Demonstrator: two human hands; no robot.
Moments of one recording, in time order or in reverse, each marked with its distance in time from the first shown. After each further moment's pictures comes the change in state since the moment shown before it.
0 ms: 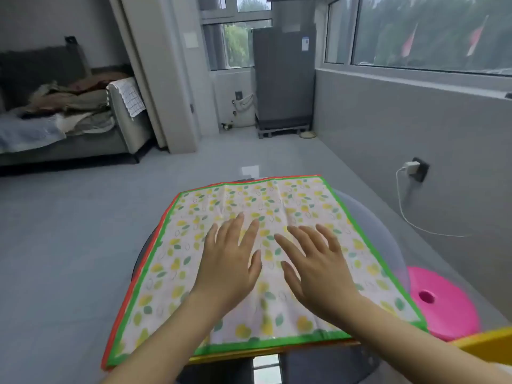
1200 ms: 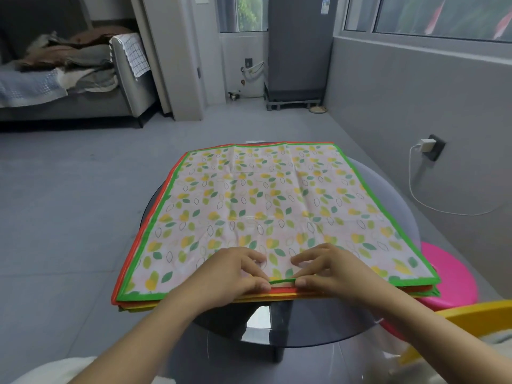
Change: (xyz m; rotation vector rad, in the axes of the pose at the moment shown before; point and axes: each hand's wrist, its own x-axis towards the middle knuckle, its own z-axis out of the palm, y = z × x) left_hand -0.067 -0.010 0.000 -0.647 -0.617 -0.172; right_hand -0.043 -0.002 -0.006 0.682 -0.675 0.086
